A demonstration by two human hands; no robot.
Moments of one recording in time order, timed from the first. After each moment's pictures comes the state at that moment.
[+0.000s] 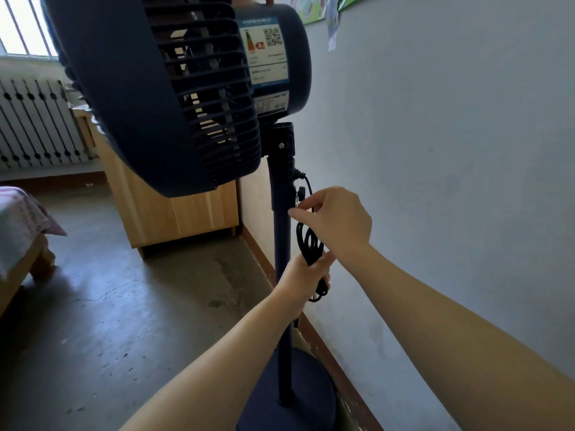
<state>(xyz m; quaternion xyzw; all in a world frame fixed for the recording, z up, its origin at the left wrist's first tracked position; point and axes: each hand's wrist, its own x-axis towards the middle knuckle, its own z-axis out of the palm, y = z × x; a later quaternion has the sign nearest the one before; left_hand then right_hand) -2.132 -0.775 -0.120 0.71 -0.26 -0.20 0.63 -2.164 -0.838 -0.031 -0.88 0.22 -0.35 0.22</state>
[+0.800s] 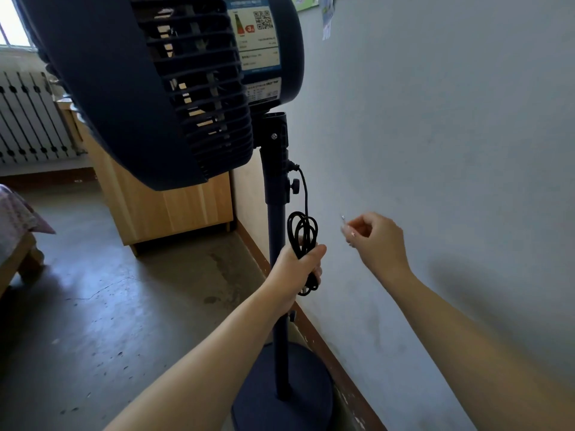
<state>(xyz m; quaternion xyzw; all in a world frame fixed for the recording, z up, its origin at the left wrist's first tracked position) -2.126 -0.765 -0.121 0.64 -0.29 -0.23 0.67 -2.205 -0.894 -0.084 -0.84 0.25 -0.35 0.34</state>
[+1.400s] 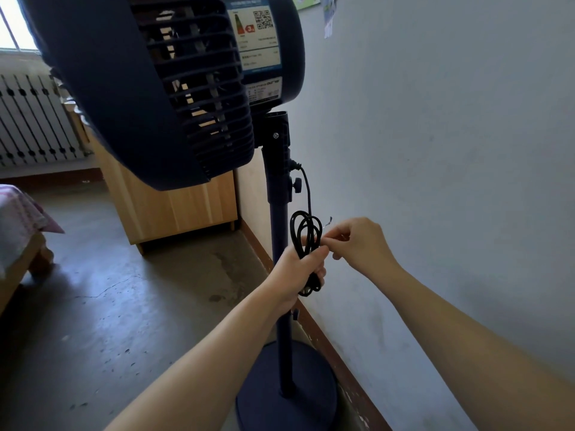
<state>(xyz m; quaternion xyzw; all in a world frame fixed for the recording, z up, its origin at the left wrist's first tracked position) -2.128 -0.758 -0.120 0.61 -0.32 -0.27 0.68 -2.194 -0.878 -0.077 -0.91 0.17 -0.24 0.30</state>
